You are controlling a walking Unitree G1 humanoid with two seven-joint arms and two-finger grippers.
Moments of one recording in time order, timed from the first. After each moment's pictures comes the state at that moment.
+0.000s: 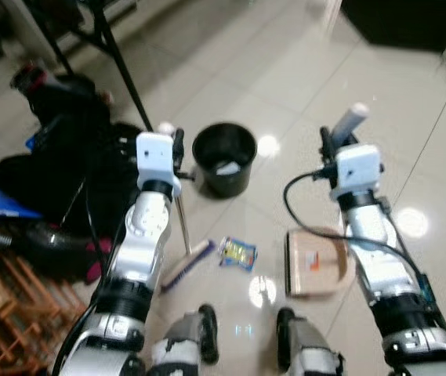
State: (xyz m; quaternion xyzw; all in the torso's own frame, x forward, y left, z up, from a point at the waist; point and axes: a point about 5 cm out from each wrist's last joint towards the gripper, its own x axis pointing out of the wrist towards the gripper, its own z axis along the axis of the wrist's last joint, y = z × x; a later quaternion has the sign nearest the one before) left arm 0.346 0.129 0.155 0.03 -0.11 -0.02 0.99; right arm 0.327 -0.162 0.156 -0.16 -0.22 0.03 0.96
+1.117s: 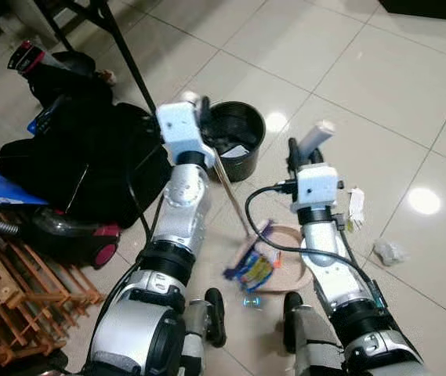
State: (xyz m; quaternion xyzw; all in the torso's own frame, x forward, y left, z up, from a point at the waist) left arm 0.372 0.076 0.188 -0.13 -0.15 -0.02 0.98; right arm 0.319 -0.105 0.133 -0.11 -0.24 0.01 0.97
